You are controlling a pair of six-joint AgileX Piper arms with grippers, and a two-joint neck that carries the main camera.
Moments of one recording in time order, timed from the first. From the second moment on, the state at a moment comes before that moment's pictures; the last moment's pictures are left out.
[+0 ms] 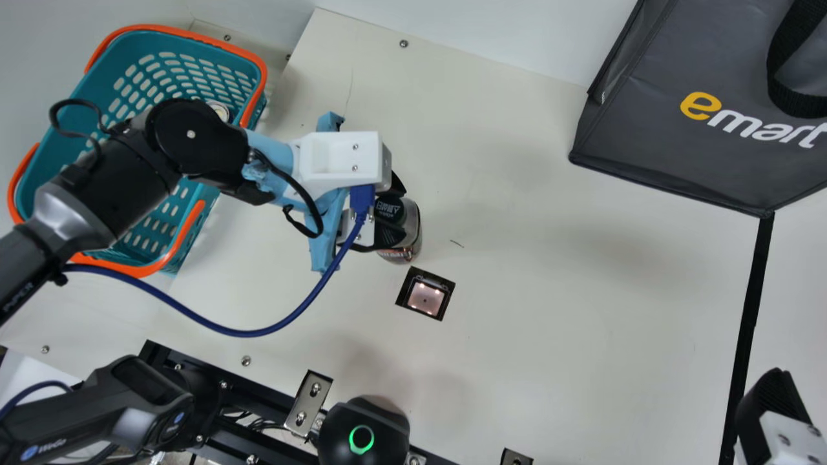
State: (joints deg) left arm -12.4 79.7 -58.2 -43.6 55.6 78.9; right arm 0.7 42.6 -69.7 -0.8 69.4 -2.3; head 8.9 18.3
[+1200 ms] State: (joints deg) left arm -12.7 80.6 -60.3 -43.7 56.3 77.9; right arm 0.7 42.6 -69.7 -0.8 69.4 -2.3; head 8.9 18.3
